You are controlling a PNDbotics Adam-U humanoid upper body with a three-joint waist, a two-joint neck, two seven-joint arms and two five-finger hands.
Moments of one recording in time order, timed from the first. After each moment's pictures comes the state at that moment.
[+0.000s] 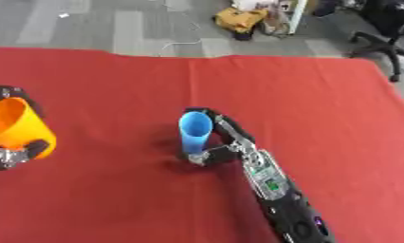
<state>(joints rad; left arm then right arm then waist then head) -0.56 0.32 -0.20 -1.49 0.03 -0.27 -0.48 -0.39 -0.16 0.04 -1.26 0.15 -0.35 0.31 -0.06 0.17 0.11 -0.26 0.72</state>
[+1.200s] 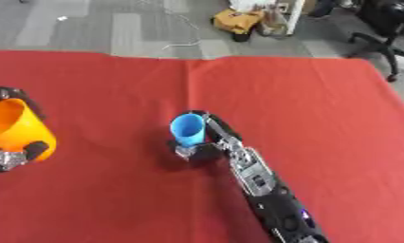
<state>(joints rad) -0.56 0.31 -0.20 -1.50 0.05 -0.27 -0.48 -0.41 -0.15 0.06 -1.24 0.13 -0.34 0.26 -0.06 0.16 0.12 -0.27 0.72</state>
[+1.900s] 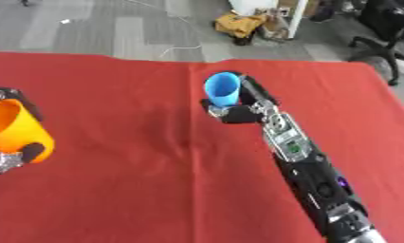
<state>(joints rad) -0.55 0.32 -0.21 -1.52 0.06 -0.27 -0.50 -0.51 -0.43 0.04 -1.27 -0.01 -0.33 0.23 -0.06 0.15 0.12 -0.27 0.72</state>
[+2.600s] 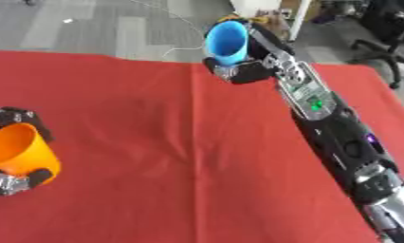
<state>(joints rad) -0.51 0.36 -0.28 -1.53 0.05 -0.34 -0.60 -0.64 -0.56 0.13 -1.38 -0.06 -0.36 0.30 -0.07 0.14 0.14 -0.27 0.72</state>
